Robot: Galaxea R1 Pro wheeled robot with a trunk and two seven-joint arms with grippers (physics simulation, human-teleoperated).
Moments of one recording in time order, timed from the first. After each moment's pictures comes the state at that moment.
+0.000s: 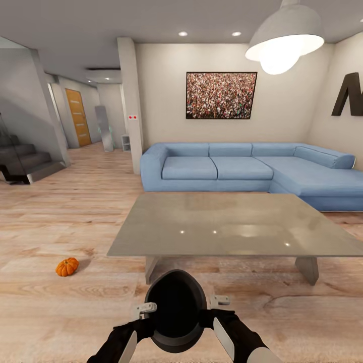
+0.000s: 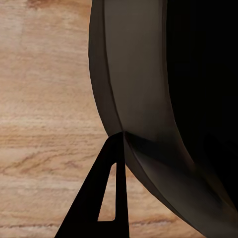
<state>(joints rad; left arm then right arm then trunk) -0.38 -0.17 0.08 -0.64 0.04 0.37 0.05 -0.53 0.17 0.13 -0.43 -0.18 0.34 -0.10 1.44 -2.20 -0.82</state>
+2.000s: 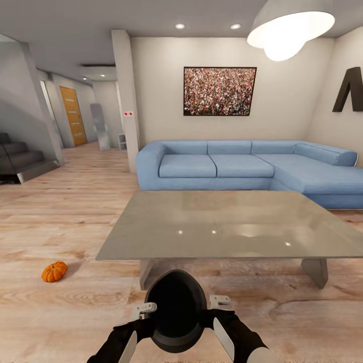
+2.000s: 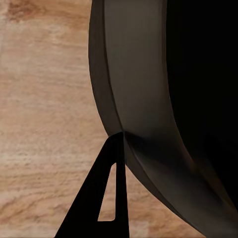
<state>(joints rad) -0.38 -0.17 0.08 -0.64 0.04 0.37 0.05 -0.53 0.17 0.13 -0.43 -0.18 0.34 -0.10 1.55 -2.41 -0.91</state>
